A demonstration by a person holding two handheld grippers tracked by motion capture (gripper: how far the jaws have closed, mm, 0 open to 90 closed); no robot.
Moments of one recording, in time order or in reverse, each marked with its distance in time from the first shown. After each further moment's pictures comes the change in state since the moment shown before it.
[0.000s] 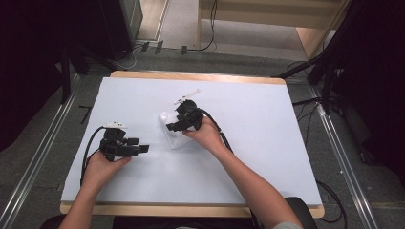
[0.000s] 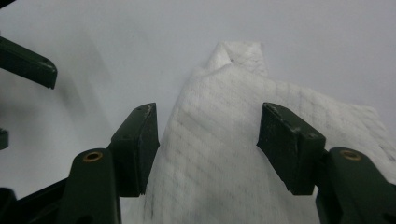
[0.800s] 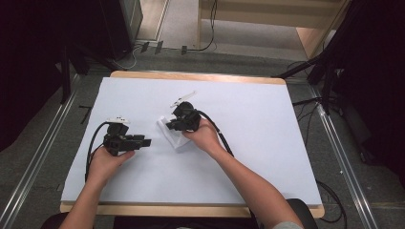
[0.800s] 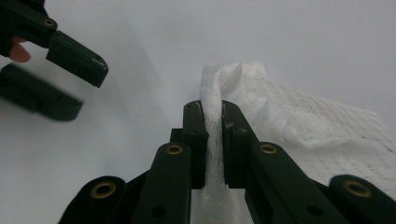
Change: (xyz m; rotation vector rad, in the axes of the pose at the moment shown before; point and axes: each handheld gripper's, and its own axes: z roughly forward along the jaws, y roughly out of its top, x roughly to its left) left arm 0.003 0.020 0.009 -0.030 -0.040 -0.042; right arm 0.011 -0.003 -0.011 -0.025 0.050 -0.075
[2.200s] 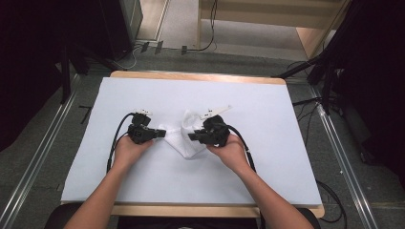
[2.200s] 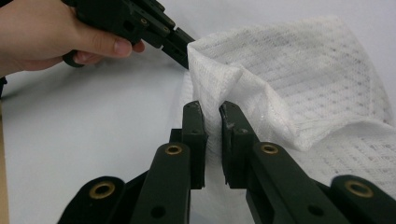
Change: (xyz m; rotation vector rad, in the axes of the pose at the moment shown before) left arm 0.004 0.025 0.071 0.061 -0.016 0.034; right arm 0.005 -0.067 -0.074 -0.086 -0.002 0.064
